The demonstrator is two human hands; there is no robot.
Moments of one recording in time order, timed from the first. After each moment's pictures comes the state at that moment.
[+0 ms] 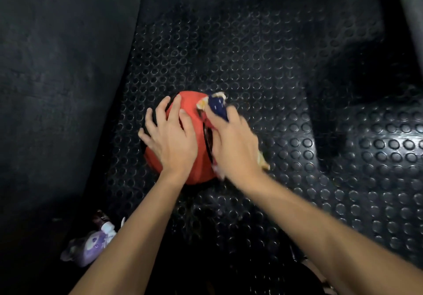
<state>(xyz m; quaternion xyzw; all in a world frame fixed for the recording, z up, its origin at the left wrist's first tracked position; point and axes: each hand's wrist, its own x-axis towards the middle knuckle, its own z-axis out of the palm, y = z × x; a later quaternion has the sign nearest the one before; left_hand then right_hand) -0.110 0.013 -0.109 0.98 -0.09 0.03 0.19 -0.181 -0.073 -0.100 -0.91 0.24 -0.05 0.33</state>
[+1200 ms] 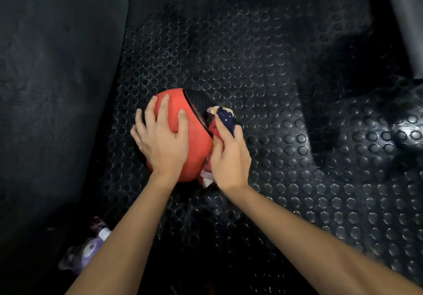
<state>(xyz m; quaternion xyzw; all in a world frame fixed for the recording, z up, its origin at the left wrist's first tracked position) -0.103 0.018 -0.114 0.98 -0.14 0.05 0.17 -0.199 -0.052 -0.125 -0.79 0.37 -0.14 0.47</state>
